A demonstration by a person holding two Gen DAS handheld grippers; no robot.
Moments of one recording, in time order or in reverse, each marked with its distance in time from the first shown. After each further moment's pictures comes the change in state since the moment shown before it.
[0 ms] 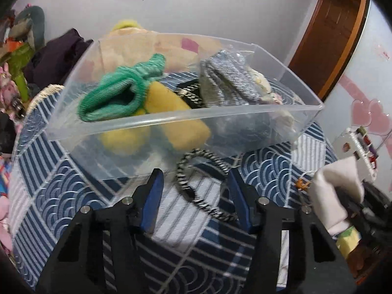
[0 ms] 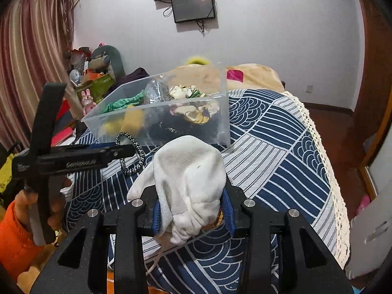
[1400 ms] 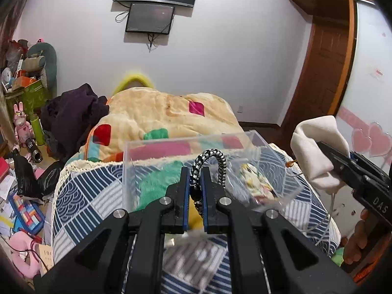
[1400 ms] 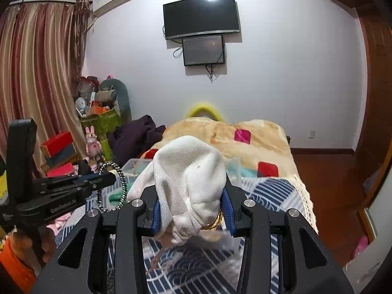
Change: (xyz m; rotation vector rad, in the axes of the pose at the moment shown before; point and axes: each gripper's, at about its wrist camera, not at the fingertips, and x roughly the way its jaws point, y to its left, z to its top) left arm -0.082 0.005 0.070 0.044 -0.289 0.074; right arm 0.001 0.028 0.116 -0.074 -0.230 -0.012
